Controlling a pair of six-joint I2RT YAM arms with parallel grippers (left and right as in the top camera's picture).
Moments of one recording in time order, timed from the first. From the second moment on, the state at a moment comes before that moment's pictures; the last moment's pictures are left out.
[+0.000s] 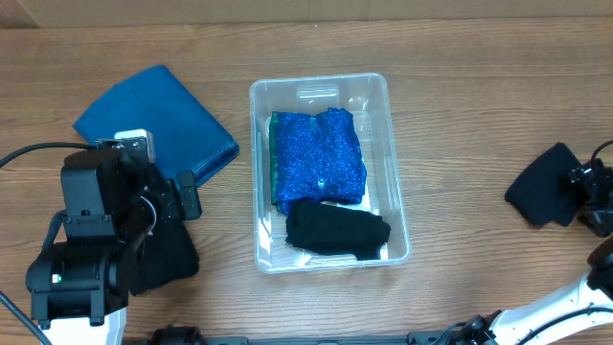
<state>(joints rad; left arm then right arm) 0.03 0.95 1.20 -1.09 0.02 -0.12 -0.88 2.05 1.41 -0.84 -0.32 0.21</state>
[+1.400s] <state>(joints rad) 0.03 0.95 1.20 -1.09 0.02 -0.12 0.57 1.57 1.60 -1.31 -0.40 -0.68</state>
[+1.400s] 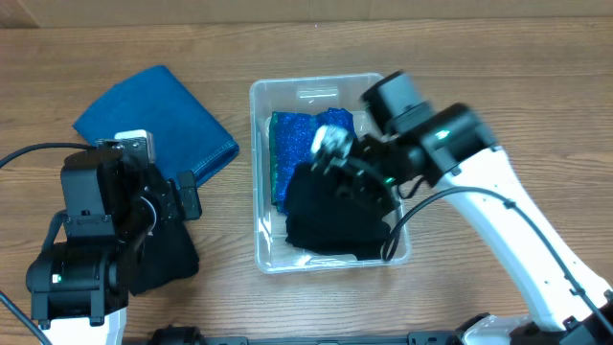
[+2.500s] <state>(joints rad) 0.03 0.95 1.20 -1.09 0.02 -0.12 0.75 1.57 1.48 -1.15 -0.01 -0.12</state>
